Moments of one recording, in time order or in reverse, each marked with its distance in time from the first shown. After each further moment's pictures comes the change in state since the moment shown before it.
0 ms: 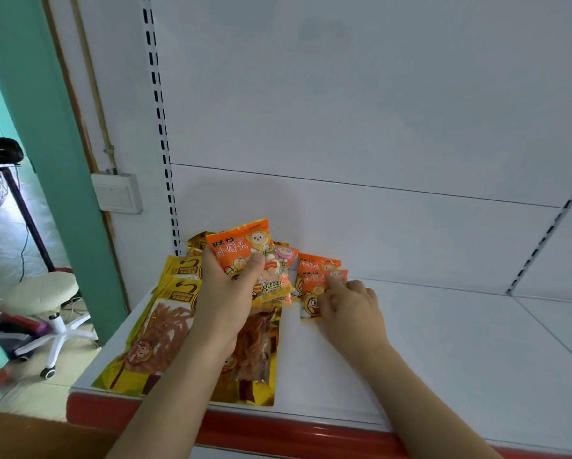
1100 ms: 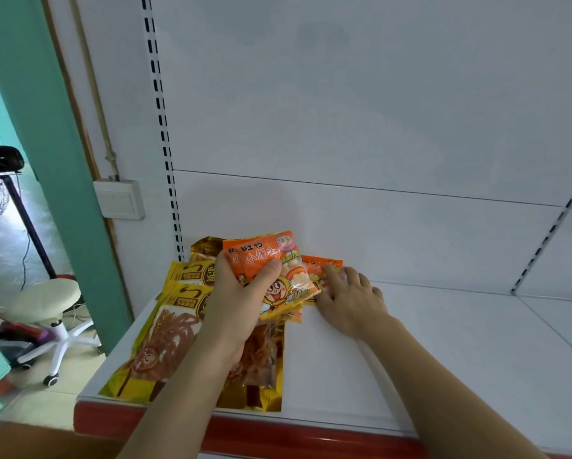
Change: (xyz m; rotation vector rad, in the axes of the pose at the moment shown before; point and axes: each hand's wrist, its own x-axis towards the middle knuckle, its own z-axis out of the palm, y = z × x) left_hand -0.007 0.006 0.000 -0.059 -0.153 -0.045; right_hand 0.041 0.008 0.003 -0.227 -0.226 -0.016
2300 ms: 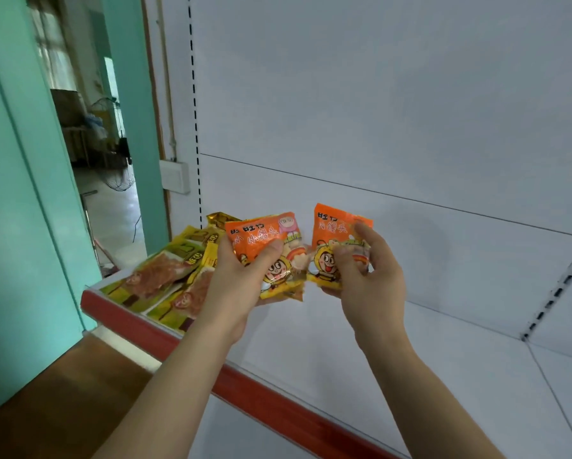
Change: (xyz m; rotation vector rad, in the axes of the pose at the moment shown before) left_hand -0.073 0.005 0.120 -0.033 0.346 0.073; right_hand -0.072 0.074 -0.082 1.308 0.224 -0.219
